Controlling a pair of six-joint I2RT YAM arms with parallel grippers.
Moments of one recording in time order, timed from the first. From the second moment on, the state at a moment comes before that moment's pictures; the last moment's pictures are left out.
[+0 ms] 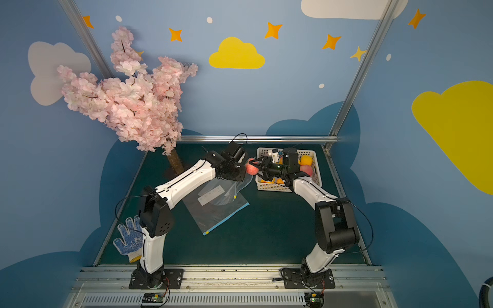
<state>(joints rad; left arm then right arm) -0.69 2.04 1.94 -0.93 -0.03 -0.40 0.29 1.66 1.11 0.05 -0.86 1.08</state>
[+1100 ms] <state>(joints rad) -0.67 2.04 1.97 -0.91 -0.07 -0.44 0.21 1.59 1.36 -0.59 -0.44 0.51</state>
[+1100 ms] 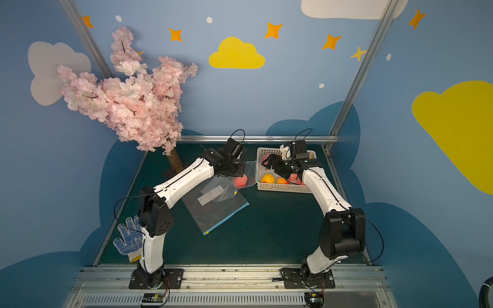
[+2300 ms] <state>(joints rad) -0.67 2.04 1.94 -0.91 -0.06 -0.44 0.22 2.02 1.70 -0.95 -0.26 0.23</state>
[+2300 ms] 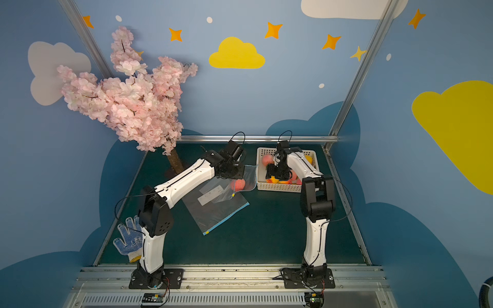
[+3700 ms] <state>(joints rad) -0.66 1.90 1.94 -0.93 -0.06 -0.44 0.20 1.51 1.41 -0.67 -0.41 0.34</state>
